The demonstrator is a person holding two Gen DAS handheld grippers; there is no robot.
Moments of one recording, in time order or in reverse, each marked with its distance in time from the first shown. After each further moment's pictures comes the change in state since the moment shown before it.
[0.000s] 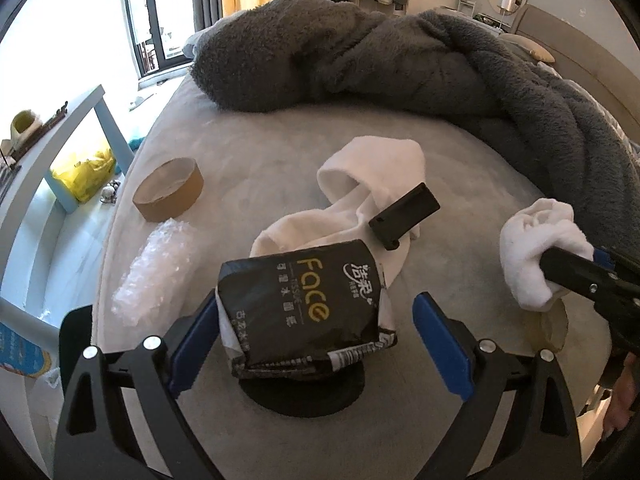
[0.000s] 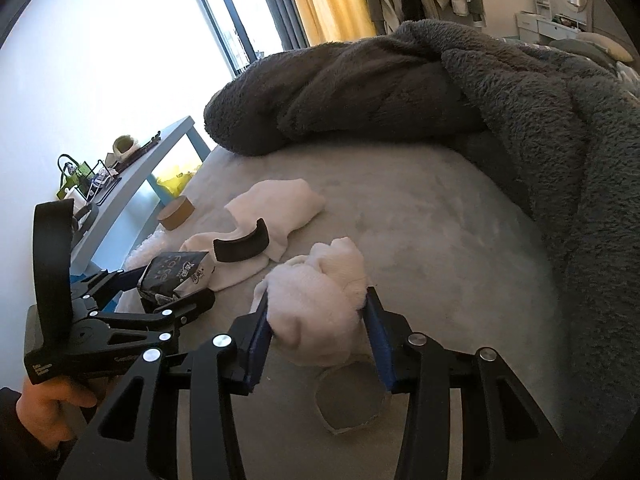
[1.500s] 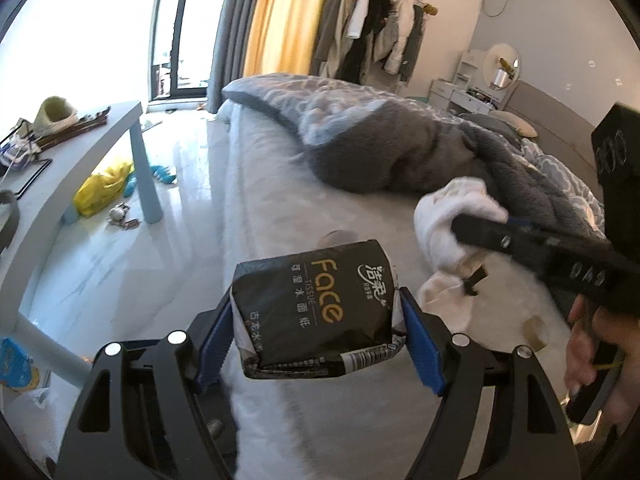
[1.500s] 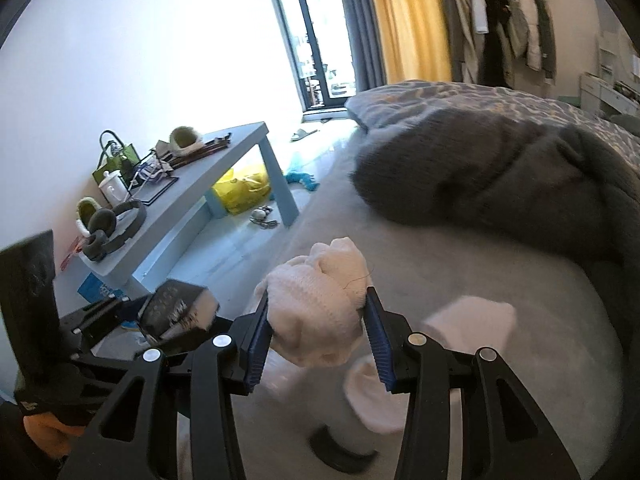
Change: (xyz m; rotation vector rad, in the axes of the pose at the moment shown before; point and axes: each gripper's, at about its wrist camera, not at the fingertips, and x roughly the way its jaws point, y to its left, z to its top) left arm -0.075 0.162 -0.007 -0.111 -0.205 -0.132; right arm 0.052 0.185 0.076 -0.194 -0.063 0.095
